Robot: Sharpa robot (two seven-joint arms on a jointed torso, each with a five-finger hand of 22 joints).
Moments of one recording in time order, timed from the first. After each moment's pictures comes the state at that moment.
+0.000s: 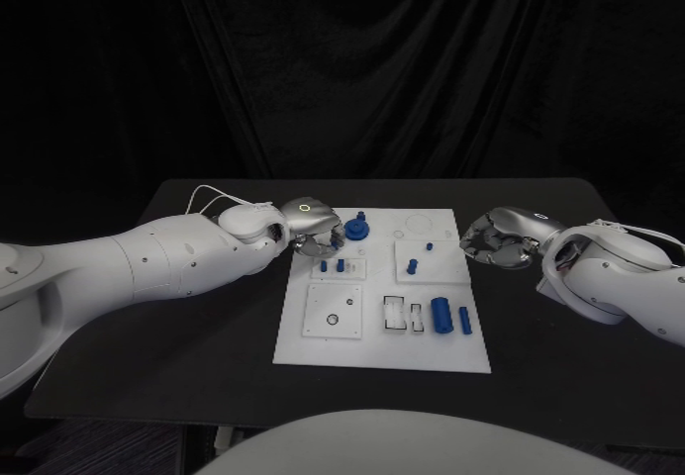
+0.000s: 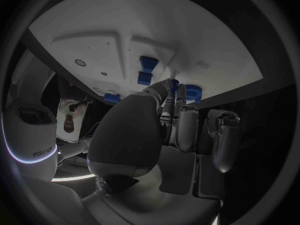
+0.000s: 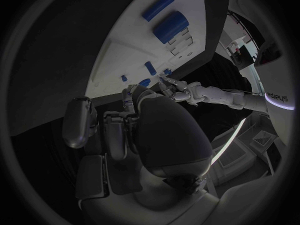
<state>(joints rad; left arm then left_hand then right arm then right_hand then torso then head) 1.16 -0.62 -0.21 1.07 -1.70 -0.36 0.27 1.49 -0.08 0.35 0.08 0.20 0.98 0.09 0.14 0.37 1.01 0.04 0.33 0.33 1.43 -0.03 1.40 1.22 0.01 1.47 0.11 1.57 1.31 1.25 -0.90 -0.25 1.50 -1.33 -0.30 -0.05 1.50 -0.04 0.28 0.20 0.43 0.85 0.13 0.30 0.22 1.46 0.05 1.57 1.31 1.46 -0.02 1.56 1.31 0.06 1.42 0.09 1.27 1.31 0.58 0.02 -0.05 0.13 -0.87</state>
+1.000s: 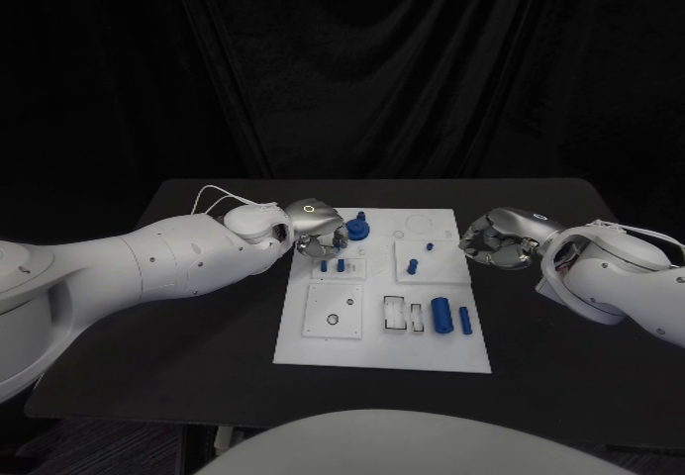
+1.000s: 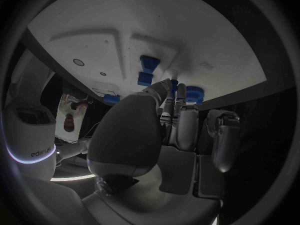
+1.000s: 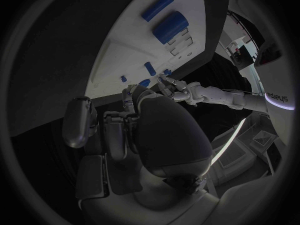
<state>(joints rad) 1.15 -0.59 -0.21 1.04 -1.70 -0.34 0.27 1.49 -0.08 0.35 0.08 0.20 0.99 0.09 0.14 0.37 1.02 0.04 0.34 0.34 1.42 -0.03 1.39 1.21 0.01 1.47 0.11 1.57 1.31 1.25 -0.90 -0.25 1.50 -1.33 -0.29 -0.05 1.50 -0.04 0.29 0.20 0.43 0.85 0.13 0.30 0.22 1.46 0.05 1.56 1.31 1.46 -0.02 1.56 1.31 0.06 1.42 0.09 1.26 1.31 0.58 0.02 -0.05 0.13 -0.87</state>
